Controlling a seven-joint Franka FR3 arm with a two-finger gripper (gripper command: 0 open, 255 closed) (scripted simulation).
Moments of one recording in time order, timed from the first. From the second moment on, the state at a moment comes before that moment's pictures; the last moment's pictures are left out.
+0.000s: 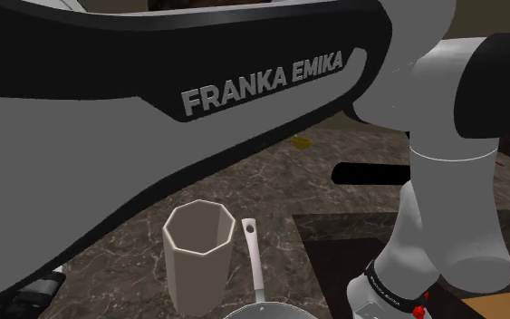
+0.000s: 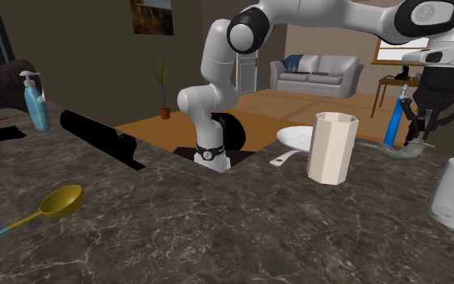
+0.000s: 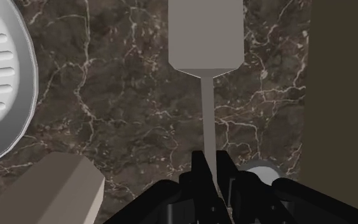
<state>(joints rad) 0.67 0.50 0.69 -1.36 -0.38 1.72 2.04</state>
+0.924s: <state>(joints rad) 0.66 0.54 0.67 -1.50 -0.41 1.89 2.07</state>
